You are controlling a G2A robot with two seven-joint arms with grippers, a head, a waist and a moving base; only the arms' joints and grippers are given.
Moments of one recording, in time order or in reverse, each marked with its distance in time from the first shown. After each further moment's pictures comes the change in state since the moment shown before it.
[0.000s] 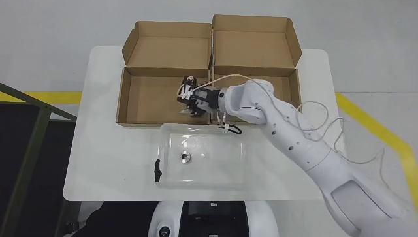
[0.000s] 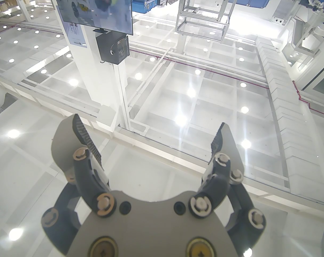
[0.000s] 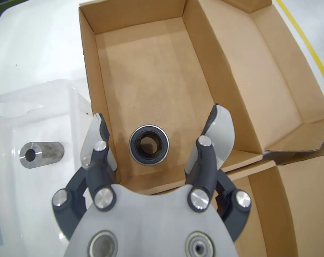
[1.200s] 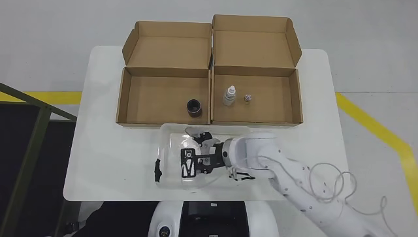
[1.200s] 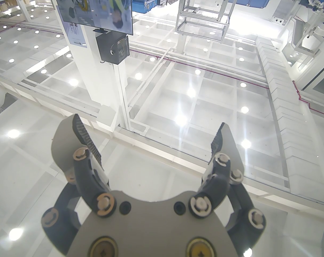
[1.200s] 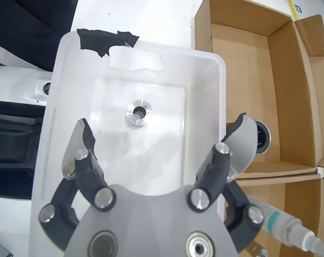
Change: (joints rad) left arm 0.000 0.000 0.000 0.000 0.000 0.000 0.000; right arm -0.397 0.109 0.063 -0.453 -0.321 -0.202 0.083
